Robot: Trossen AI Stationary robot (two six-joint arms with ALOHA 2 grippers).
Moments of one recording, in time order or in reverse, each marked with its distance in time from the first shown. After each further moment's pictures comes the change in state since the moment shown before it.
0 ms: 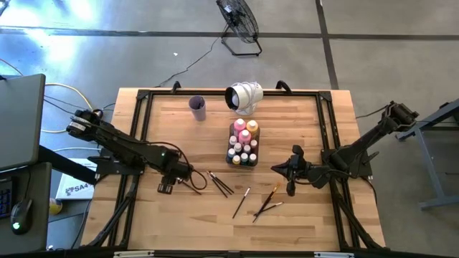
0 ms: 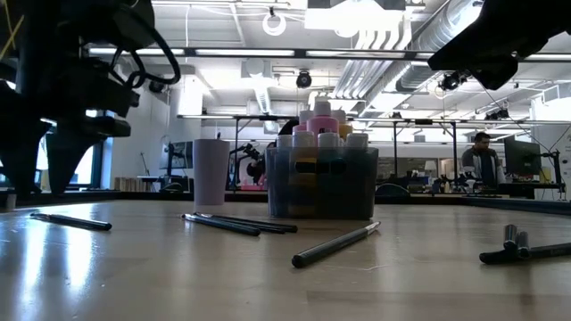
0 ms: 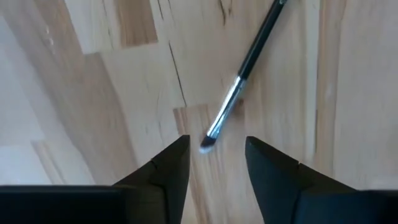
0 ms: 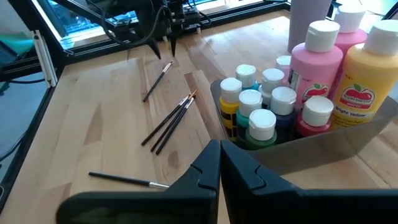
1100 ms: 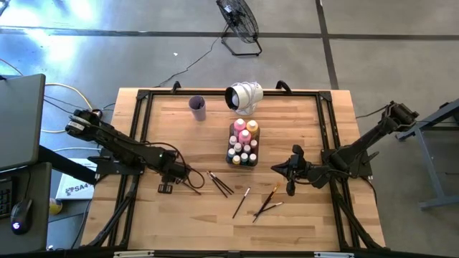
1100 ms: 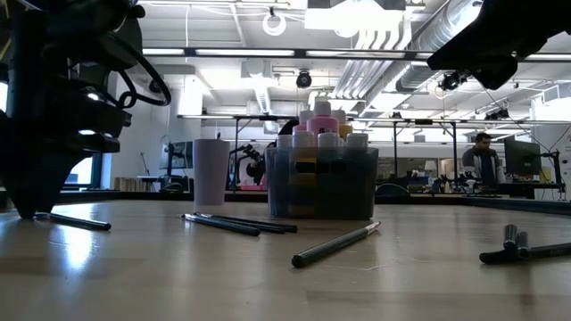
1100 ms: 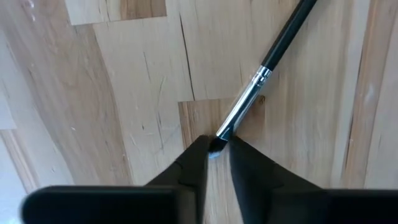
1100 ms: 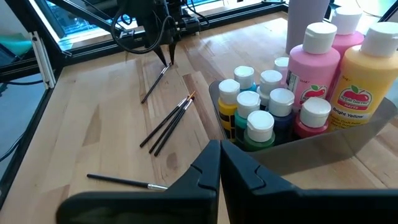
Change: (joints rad) left arm 0.000 -0.002 -0.119 0.143 -0.024 -0.074; right arm 0.000 0.000 0.000 0.002 0.007 -0.003
